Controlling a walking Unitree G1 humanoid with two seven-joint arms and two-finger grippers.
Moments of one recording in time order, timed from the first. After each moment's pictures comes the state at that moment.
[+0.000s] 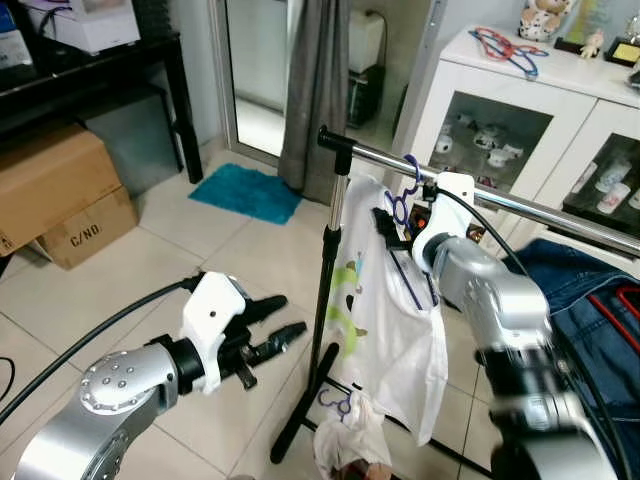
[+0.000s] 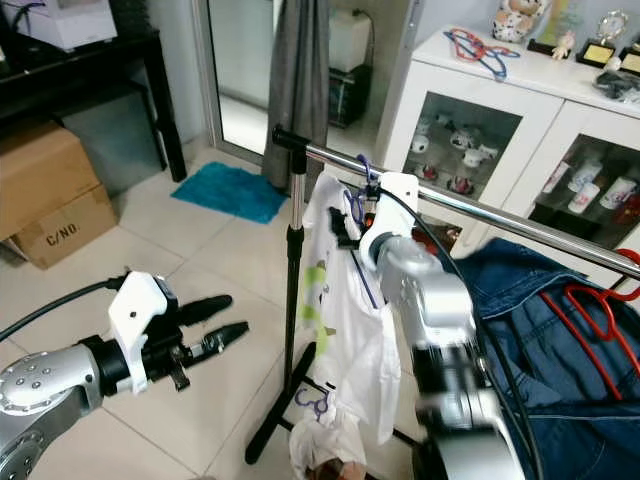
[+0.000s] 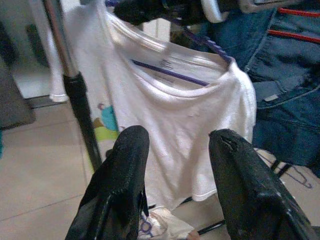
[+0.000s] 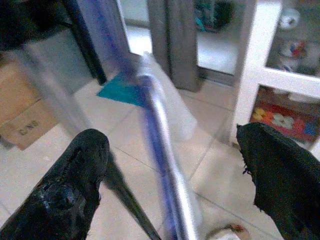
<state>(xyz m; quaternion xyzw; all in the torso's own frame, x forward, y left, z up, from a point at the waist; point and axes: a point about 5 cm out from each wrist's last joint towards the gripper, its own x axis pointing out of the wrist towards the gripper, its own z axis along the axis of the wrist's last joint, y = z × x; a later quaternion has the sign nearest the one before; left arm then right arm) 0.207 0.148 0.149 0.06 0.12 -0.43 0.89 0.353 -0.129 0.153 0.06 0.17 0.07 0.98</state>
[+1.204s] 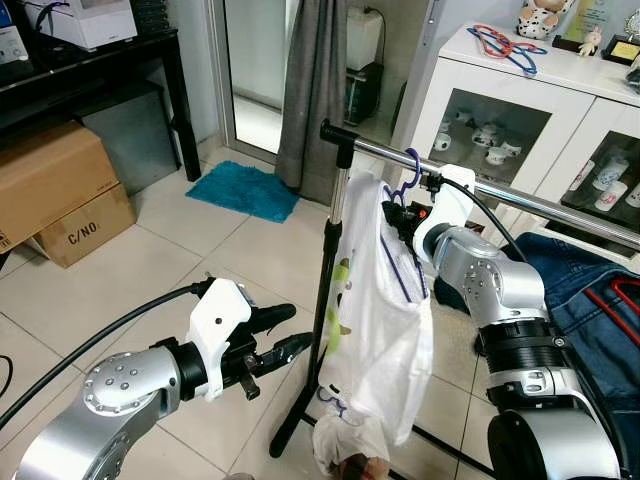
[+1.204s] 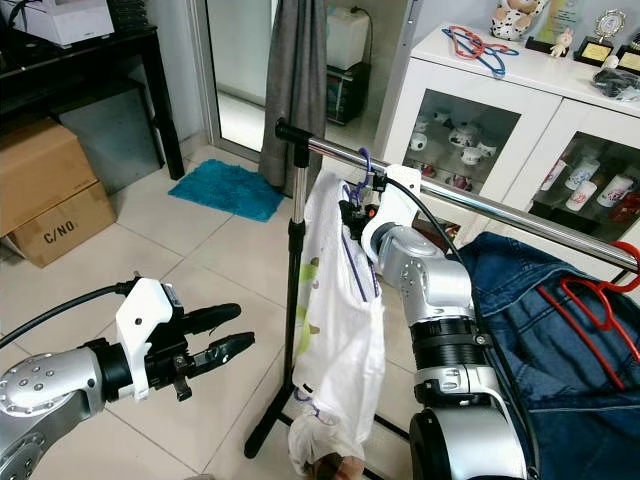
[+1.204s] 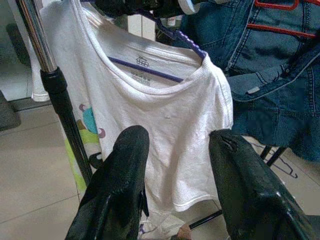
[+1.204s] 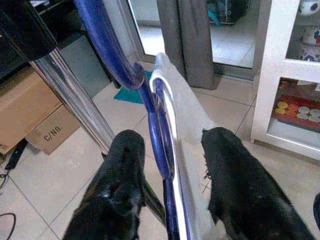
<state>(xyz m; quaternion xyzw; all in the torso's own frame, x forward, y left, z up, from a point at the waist) 0.205 0.145 0.148 0.07 0.12 -0.45 0.88 0.362 -0.130 0.152 0.11 0.18 0.10 0.97</state>
